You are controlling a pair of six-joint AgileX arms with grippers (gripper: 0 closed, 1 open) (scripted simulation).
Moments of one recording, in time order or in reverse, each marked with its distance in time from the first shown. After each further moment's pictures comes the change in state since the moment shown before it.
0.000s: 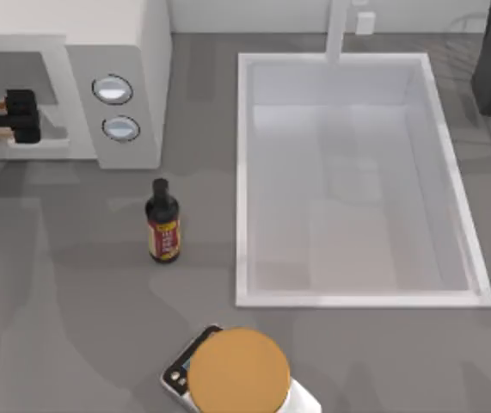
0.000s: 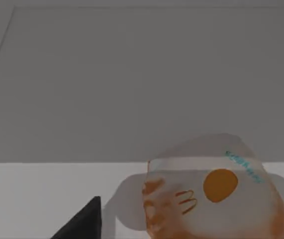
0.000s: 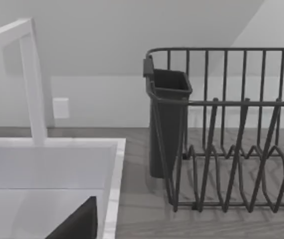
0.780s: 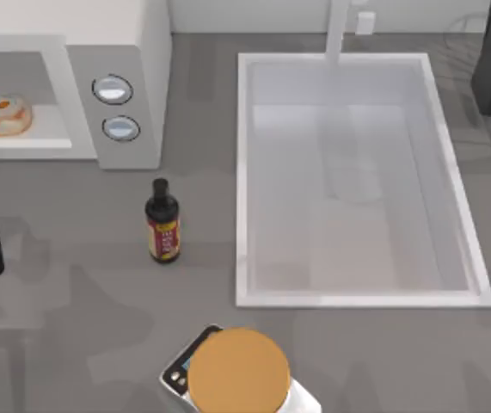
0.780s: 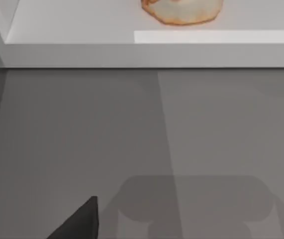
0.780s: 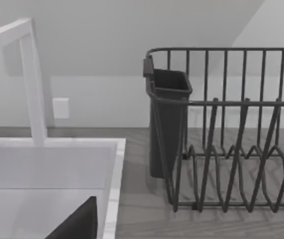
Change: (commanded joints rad) left arm 0.127 -0.658 -0.672 -0.001 0.102 0.059; right arm 0.000 0.000 0.000 0.000 0.000 0.000
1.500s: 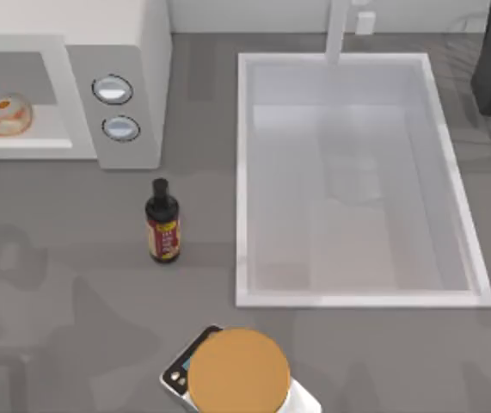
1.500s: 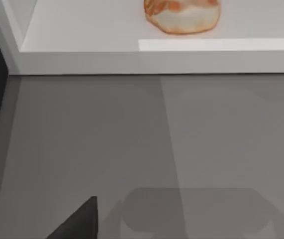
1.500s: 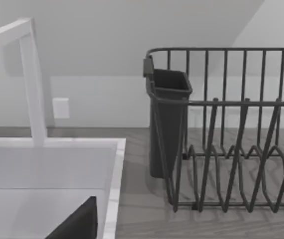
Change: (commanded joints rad) left arm 0.030 -0.131 -0.034 -0.067 0.026 0.014; right arm 0.000 0.000 0.000 0.000 0.000 0.000
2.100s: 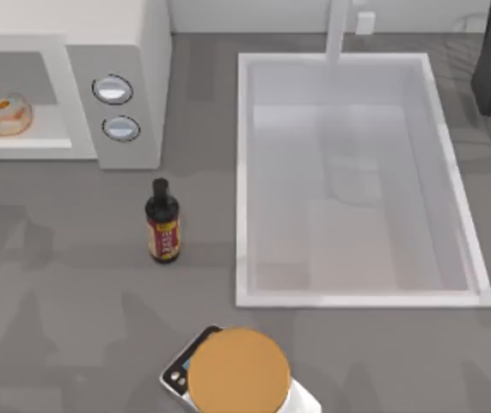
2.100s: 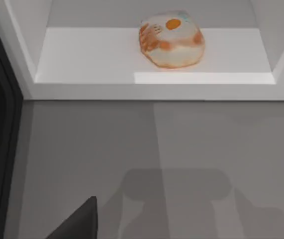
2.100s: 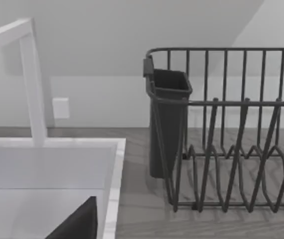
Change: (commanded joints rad) left arm -0.003 -0.240 0.236 -0.536 -0.005 -0.005; right arm 0.000 0.000 0.000 0.000 0.000 0.000
